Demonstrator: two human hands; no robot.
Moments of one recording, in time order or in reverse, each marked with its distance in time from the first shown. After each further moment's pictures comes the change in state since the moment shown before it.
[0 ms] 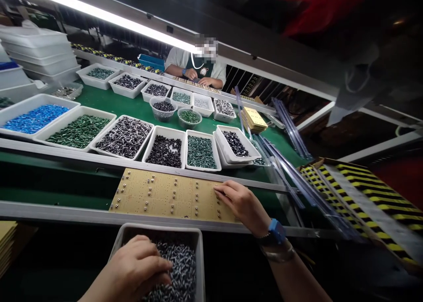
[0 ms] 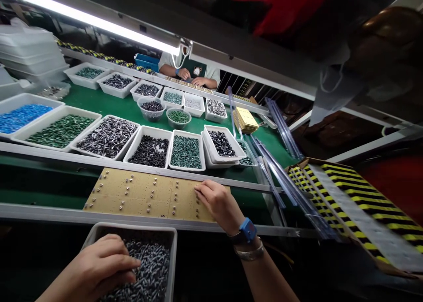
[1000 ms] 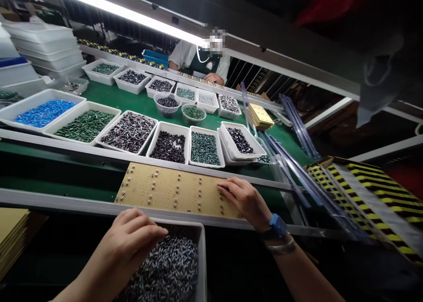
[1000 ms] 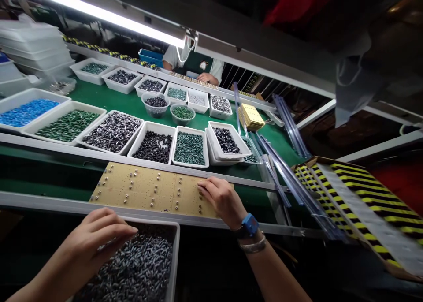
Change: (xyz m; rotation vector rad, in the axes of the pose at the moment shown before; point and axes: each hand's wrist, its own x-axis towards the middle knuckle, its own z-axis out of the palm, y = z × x) left_hand 0.001 -0.006 -0.017 0.065 0.108 -0.157; right_hand -0.002 0.005 0.002 -0.031 0.053 -0.044
